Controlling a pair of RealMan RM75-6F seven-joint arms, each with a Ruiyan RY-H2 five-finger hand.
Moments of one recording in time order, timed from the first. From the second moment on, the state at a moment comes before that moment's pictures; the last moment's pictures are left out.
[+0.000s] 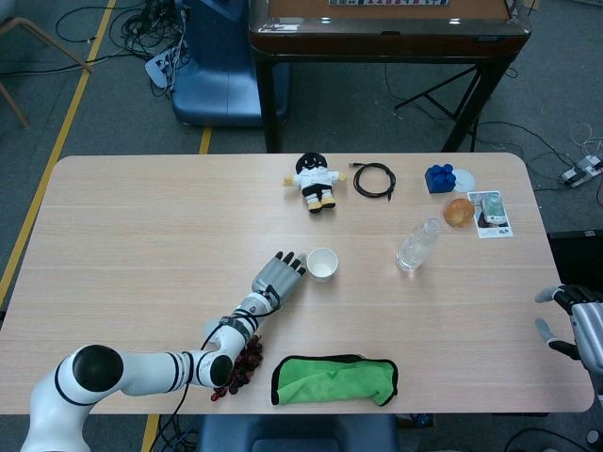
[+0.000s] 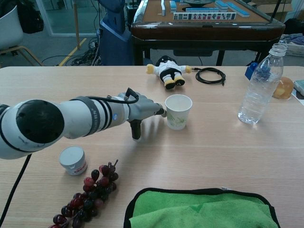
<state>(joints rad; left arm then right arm) -1.25 -1.86 -0.10 -1.18 0.50 0.77 0.88 0.06 -0.96 0.04 -1.63 -1.51 1.46 0.08</state>
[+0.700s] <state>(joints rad) -1.26 -1.82 -0.10 -1.28 0.50 0.83 0.89 0.06 -0.96 0.04 -1.64 -1.50 1.45 0.07</state>
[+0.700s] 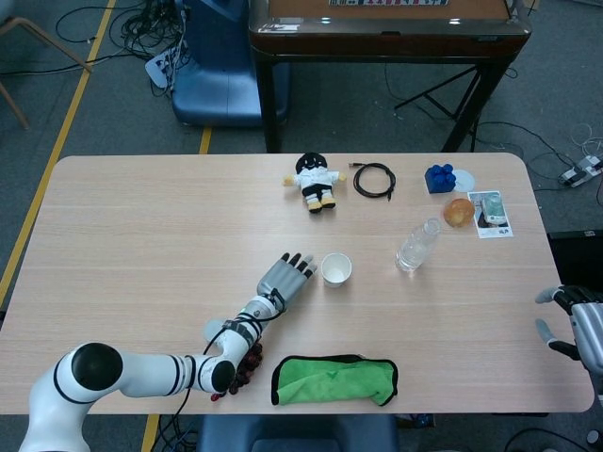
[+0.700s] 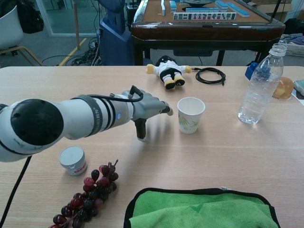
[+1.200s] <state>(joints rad) -1.08 -1.50 -0.01 -1.67 0.63 1.07 0.83 0.07 -1.01 0.04 -1.61 -1.51 1.45 0.03</state>
